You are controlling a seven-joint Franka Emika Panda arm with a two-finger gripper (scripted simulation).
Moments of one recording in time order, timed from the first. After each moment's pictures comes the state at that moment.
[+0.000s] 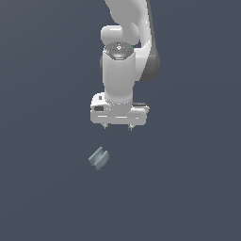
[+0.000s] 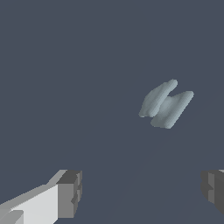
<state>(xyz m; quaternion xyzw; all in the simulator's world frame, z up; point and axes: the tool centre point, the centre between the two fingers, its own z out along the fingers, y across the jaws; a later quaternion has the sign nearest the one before) 0.018 -0.009 0.203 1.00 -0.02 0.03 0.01</state>
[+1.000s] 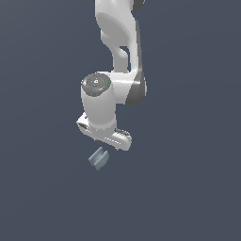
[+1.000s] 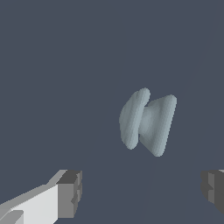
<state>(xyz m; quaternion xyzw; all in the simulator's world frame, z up) 0.063 -0.058 0.152 0.98 -0.21 0.01 0.00</state>
